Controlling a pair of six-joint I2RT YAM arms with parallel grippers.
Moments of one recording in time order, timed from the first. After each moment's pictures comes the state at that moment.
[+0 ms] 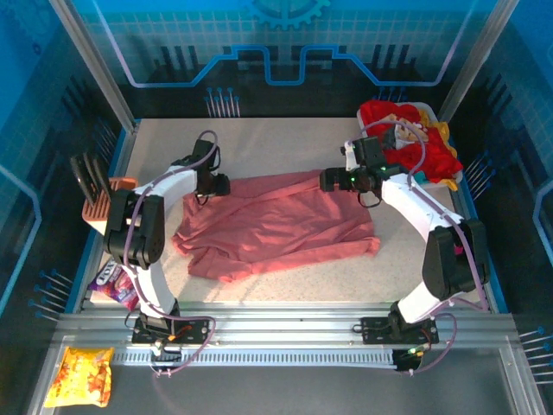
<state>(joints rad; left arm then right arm) -0.14 1.85 1.25 -0.52 0.02 -0.31 0.27 1.58 1.19 -0.52 -0.12 0.20</state>
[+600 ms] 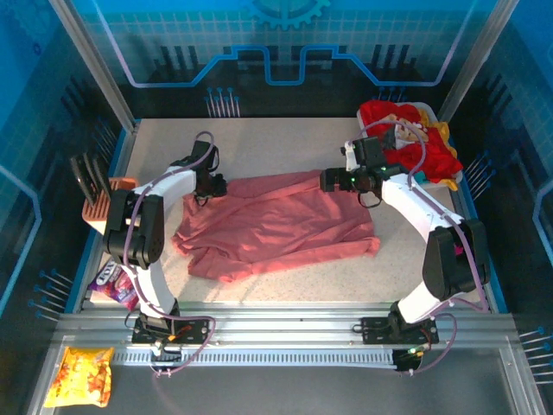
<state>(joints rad) -0.13 1.85 1.24 -0.52 0.02 -0.38 0.27 1.58 1.19 -0.53 -0.12 0.20</state>
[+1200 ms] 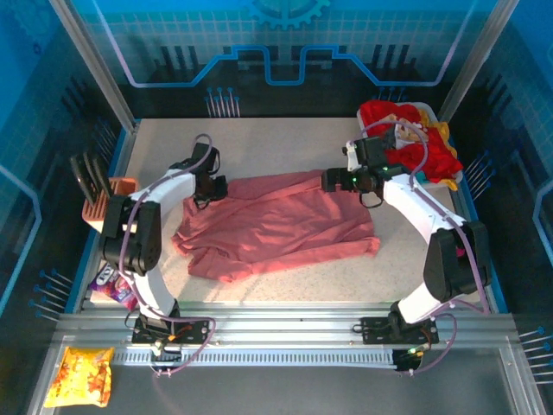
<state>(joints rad) -0.17 1.75 1.18 -0.57 0.04 -0.45 0.26 1.56 1.19 -0.54 -0.12 0.20</state>
